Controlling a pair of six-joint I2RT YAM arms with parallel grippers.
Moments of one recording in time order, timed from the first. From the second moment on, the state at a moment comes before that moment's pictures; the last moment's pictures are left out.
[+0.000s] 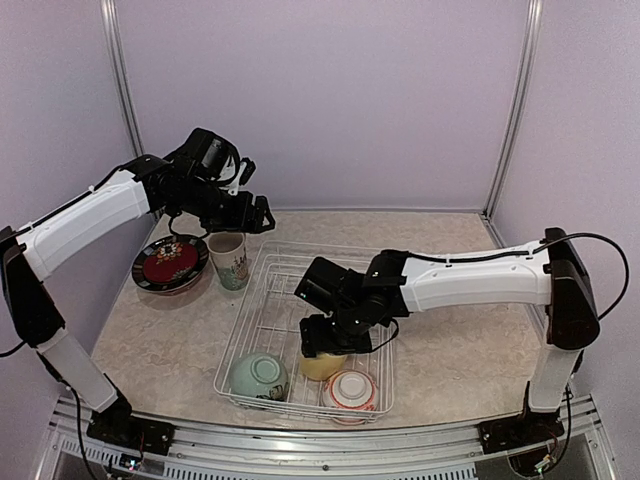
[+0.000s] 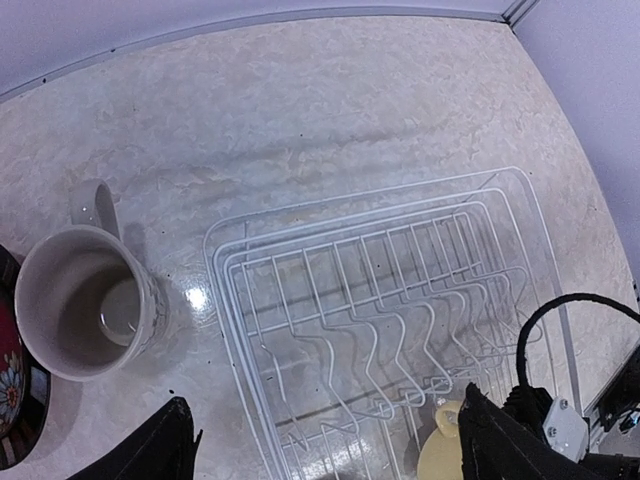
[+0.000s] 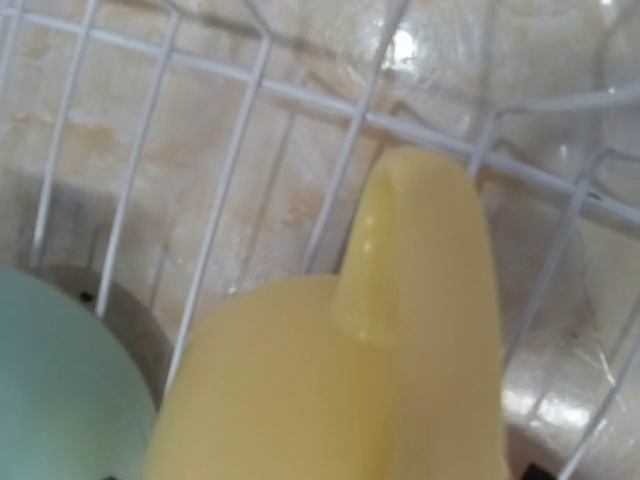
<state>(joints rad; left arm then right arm) -0.62 1.61 1.60 -0.80 0.05 -0.32 1.18 1.90 1.48 -0.75 0.09 0.96</state>
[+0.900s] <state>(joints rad) -0.62 1.61 1.60 -0.80 0.05 -0.32 1.06 1.57 1.21 -0.38 -0.04 0.85</state>
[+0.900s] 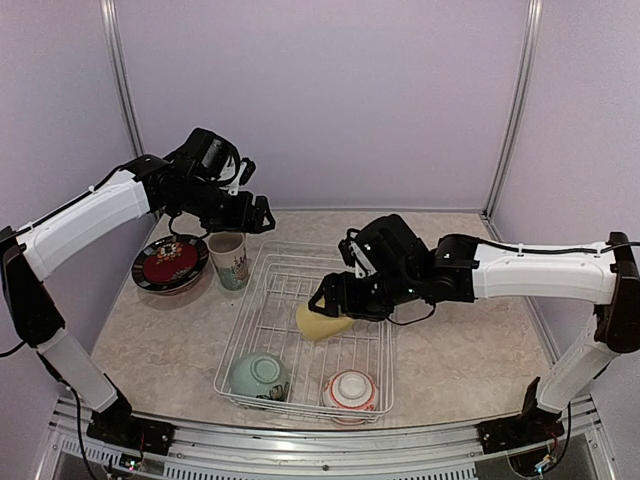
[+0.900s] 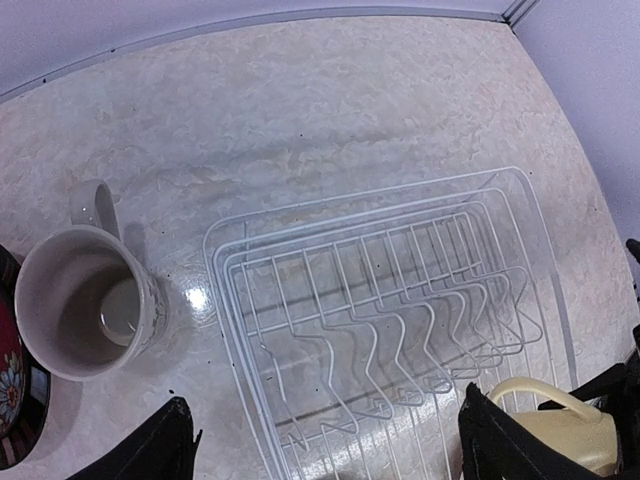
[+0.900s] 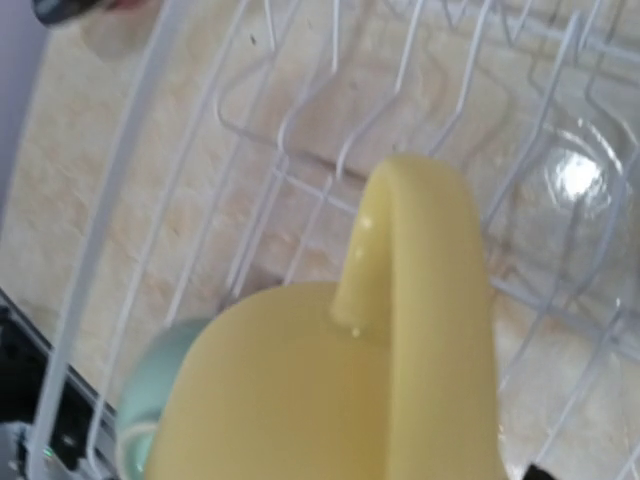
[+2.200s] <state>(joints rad) -0.62 1.37 0.82 0.56 0.86 -1.28 0.90 1.55 1.12 0.17 -0.35 0.94</state>
